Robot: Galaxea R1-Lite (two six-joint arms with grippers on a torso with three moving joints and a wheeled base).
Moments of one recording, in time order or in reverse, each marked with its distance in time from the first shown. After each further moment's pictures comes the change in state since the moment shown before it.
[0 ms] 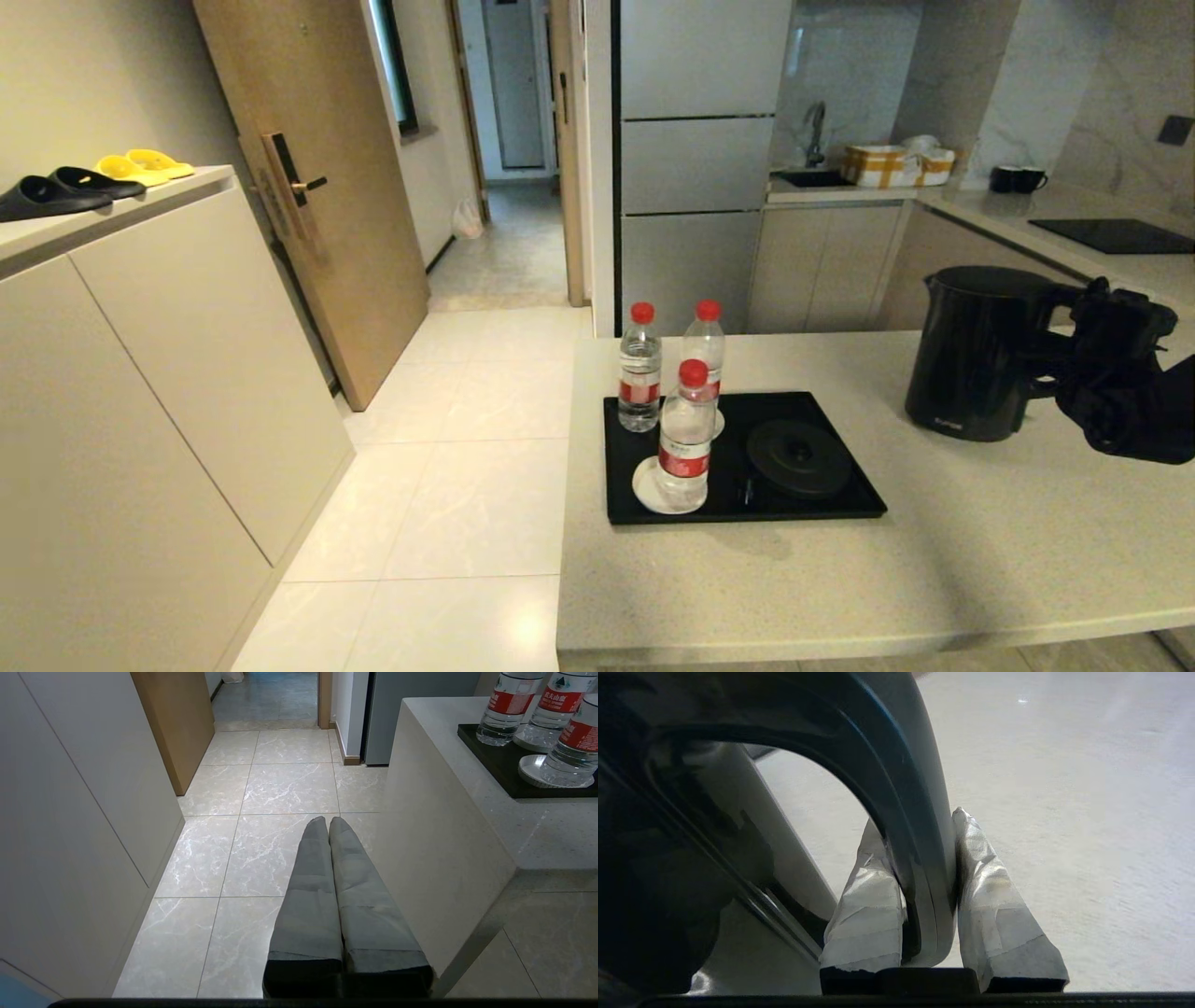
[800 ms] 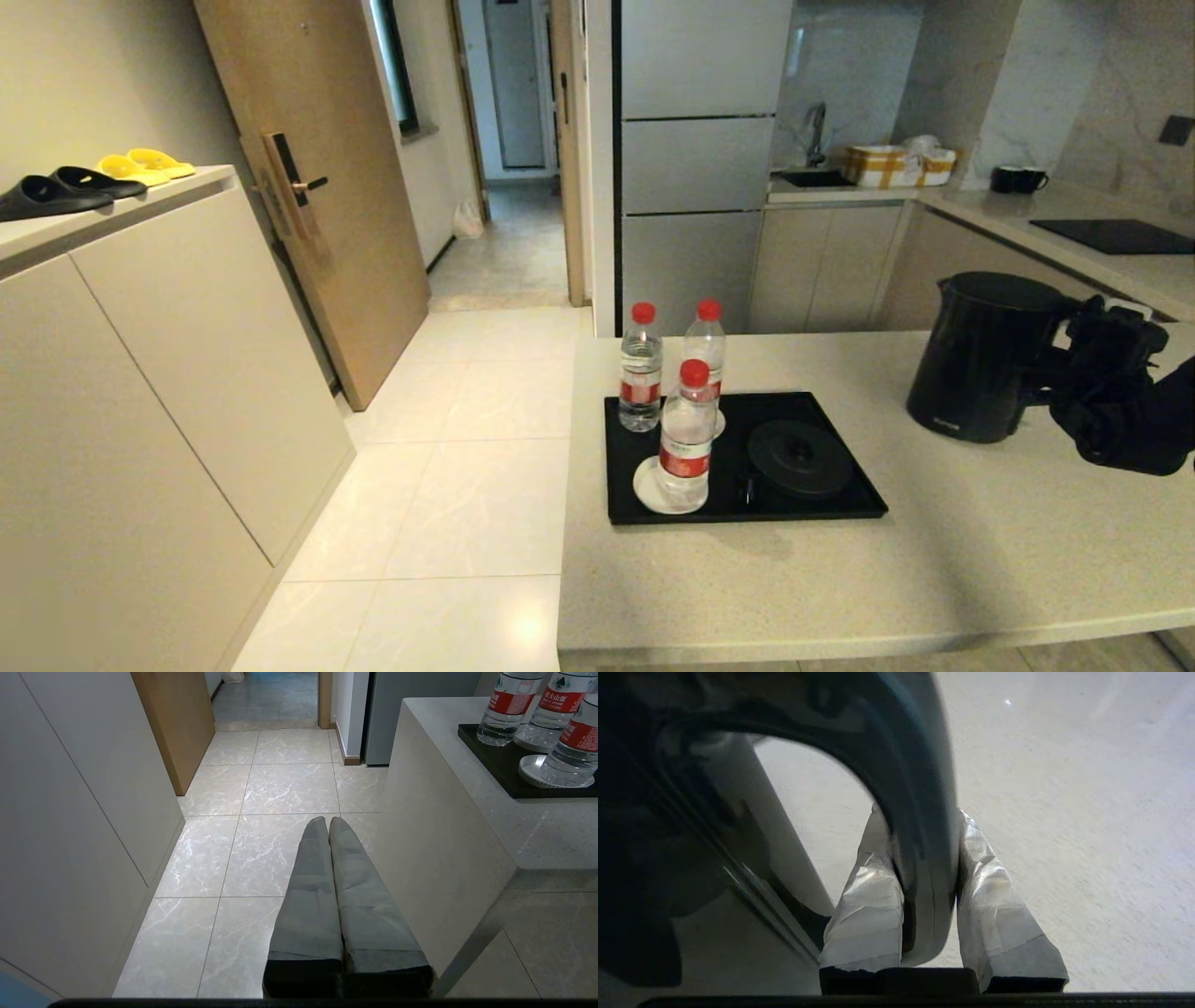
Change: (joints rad) left arm 0.000 0.000 0.000 0.000 0.000 0.000; right arm -0.044 0.098 -0.068 -0.027 -0.021 -0.011
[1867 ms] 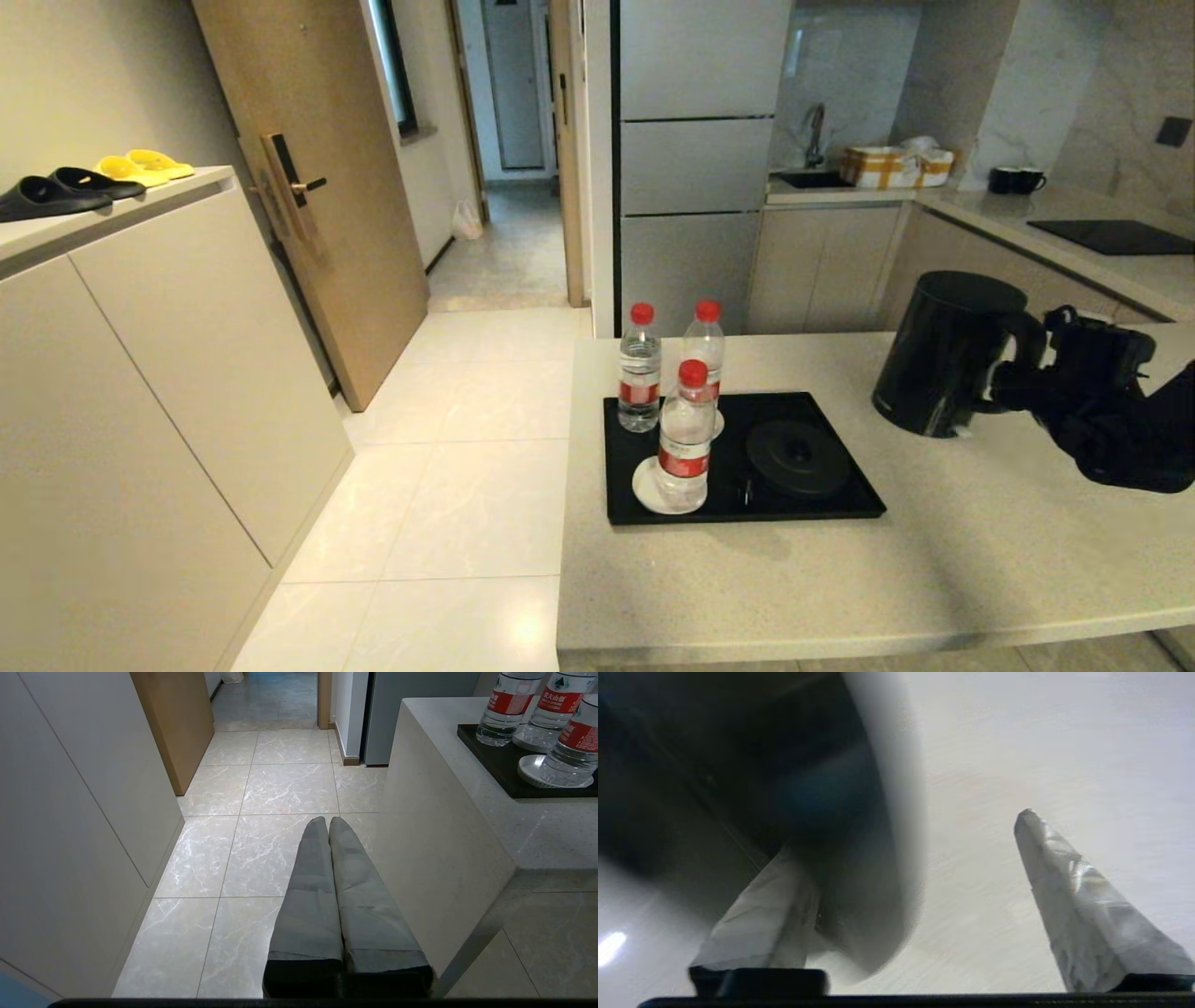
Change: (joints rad) left arm 0.000 0.000 0.000 0.000 0.000 0.000; right arm 0.100 -0.139 0.265 0.003 0.218 0.009
